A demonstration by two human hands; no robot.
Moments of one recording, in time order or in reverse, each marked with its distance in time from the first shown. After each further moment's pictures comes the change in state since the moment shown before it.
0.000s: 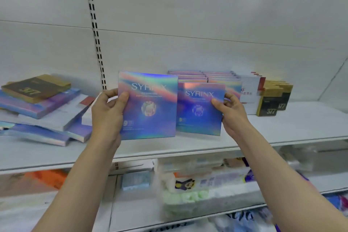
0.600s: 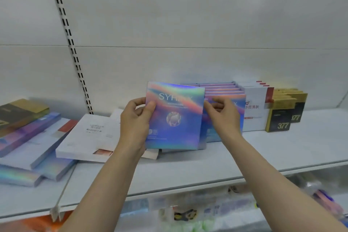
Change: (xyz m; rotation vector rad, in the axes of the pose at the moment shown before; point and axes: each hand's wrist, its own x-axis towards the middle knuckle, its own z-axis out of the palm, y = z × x) left_hand 0.022 -0.026 0.107 0.057 -0.139 -0.135; right_hand 0.079 0.012 0.009 -0.498 0.179 -0.184
